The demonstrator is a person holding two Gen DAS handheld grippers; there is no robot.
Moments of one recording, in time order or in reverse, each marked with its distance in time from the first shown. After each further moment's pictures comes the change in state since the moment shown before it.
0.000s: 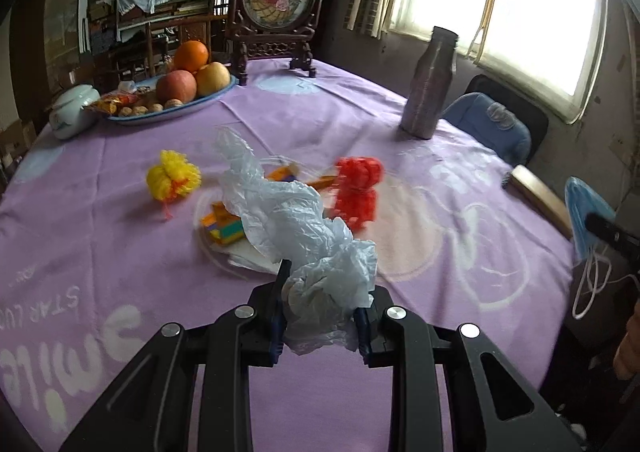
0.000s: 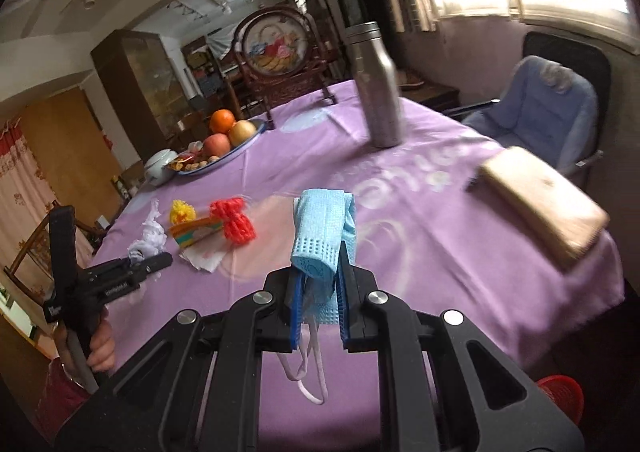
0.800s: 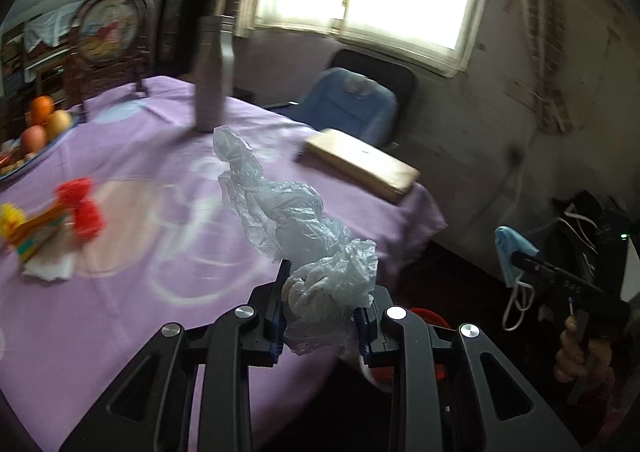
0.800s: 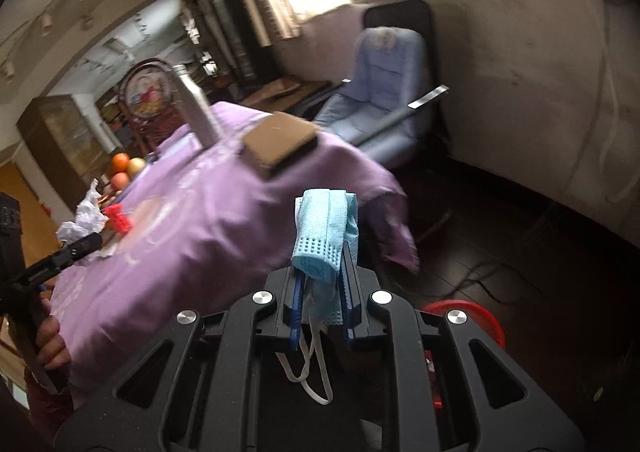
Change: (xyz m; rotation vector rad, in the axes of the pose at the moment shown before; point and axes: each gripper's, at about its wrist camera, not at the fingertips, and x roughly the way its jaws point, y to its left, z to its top) left arm -0.010 -0.237 -0.038 0.224 0.020 -0.299; right arm -0.144 -0.203 -0.104 0.276 -0.053 -0.258
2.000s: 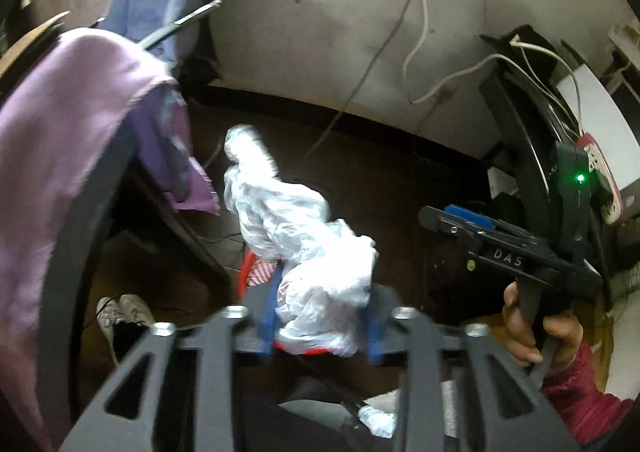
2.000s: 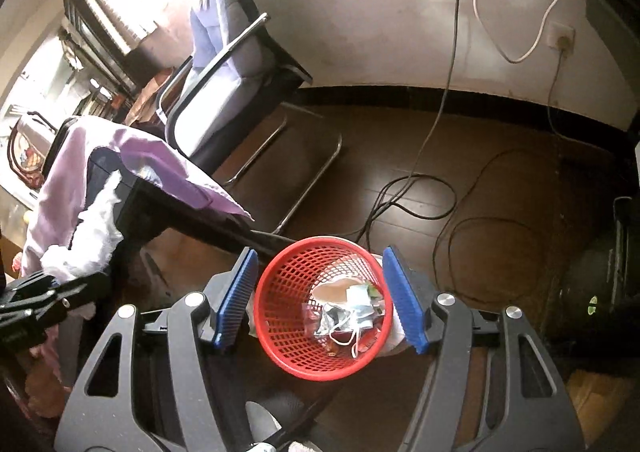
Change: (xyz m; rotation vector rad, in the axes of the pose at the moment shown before) left arm 0.240 -0.225 -0.062 0.318 0.461 -0.279; right arm 0.041 -0.208 -0.083 0.342 0.129 -0.216
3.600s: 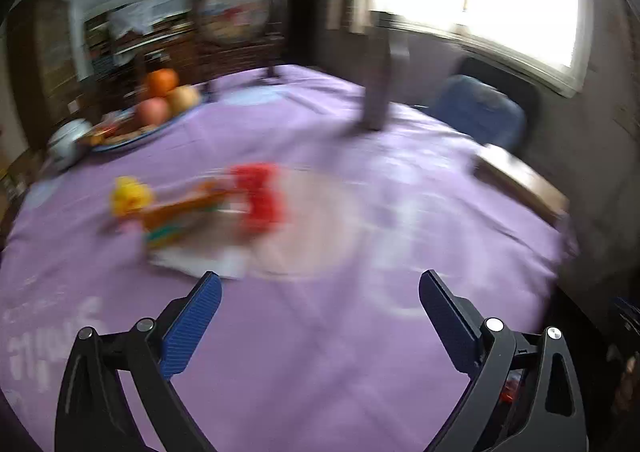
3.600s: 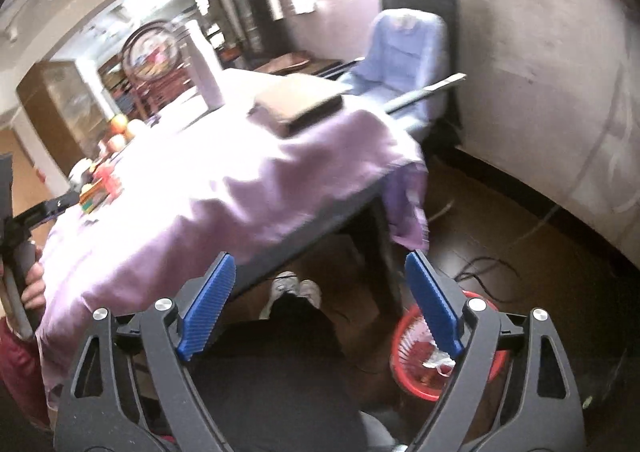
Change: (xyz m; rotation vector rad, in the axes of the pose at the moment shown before) left arm -0.339 0.272 -0.187 -0.570 -0.411 0.653; right arm -0.061 0.260 -0.028 -0.474 -0.068 0.199
